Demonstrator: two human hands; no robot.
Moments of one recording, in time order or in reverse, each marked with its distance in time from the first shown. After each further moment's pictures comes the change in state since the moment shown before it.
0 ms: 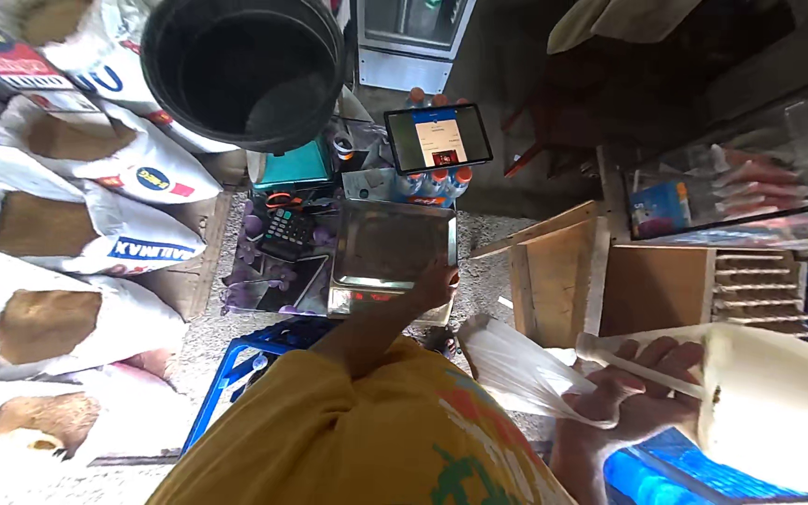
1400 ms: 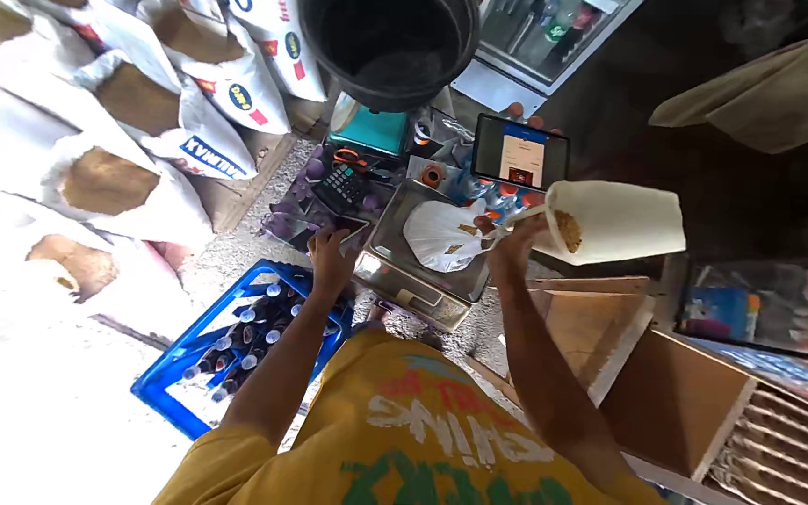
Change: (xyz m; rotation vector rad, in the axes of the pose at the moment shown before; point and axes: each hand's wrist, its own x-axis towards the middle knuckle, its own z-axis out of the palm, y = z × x) left_hand -0.225 -0.106 -0.089 -0.049 0.923 -0.667; right_hand 0.003 0.082 0.240 -0.435 -0.920 0.225
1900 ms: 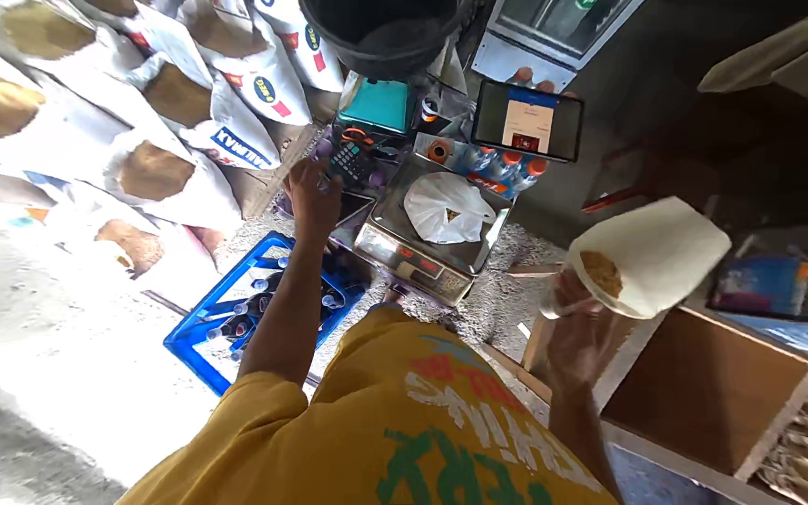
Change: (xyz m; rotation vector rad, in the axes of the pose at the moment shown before) left_hand 0.024 0.098 -0.082 -0.014 0.175 0.043; right_hand -0.134 0.134 -0.132 0.826 0.046 -0.008
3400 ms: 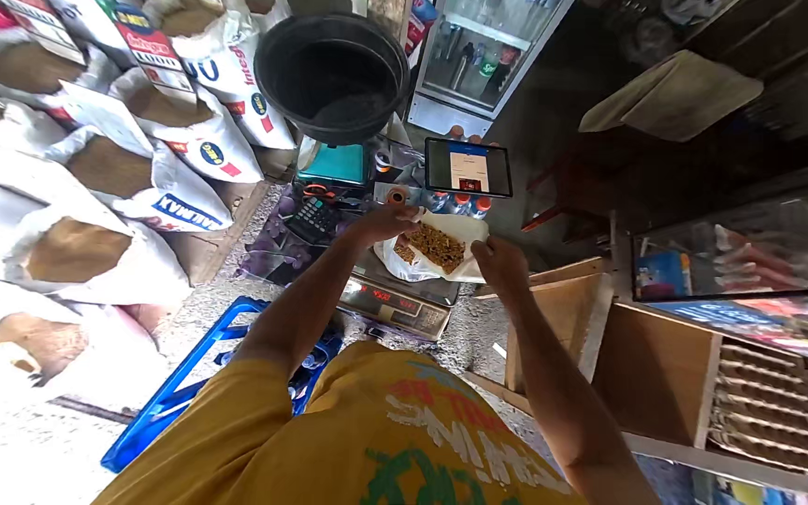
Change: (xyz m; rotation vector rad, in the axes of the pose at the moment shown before) left_hand 0.060 0.109 0.087 -0.481 -1.078 0.056; right_hand 0.114 -0.059 0.136 -1.141 -0.243 0.162
